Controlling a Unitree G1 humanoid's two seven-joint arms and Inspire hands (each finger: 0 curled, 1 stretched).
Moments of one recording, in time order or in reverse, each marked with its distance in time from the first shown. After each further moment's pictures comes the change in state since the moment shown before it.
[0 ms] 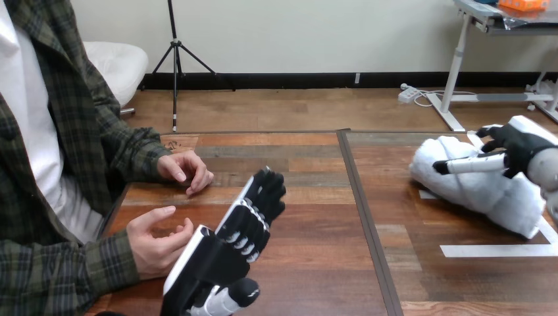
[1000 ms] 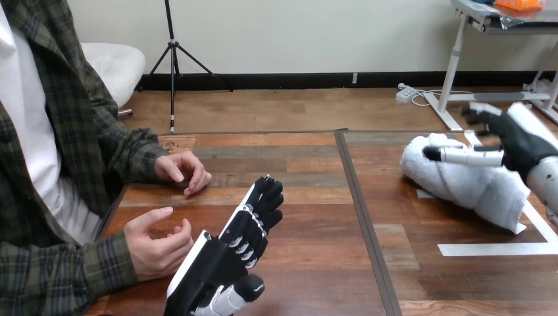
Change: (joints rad) left arm -0.013 0.013 0.001 0.063 0.085 -0.023 0.090; right arm 0.265 -0.004 -0.173 -0.371 0.106 -0.123 -0.002
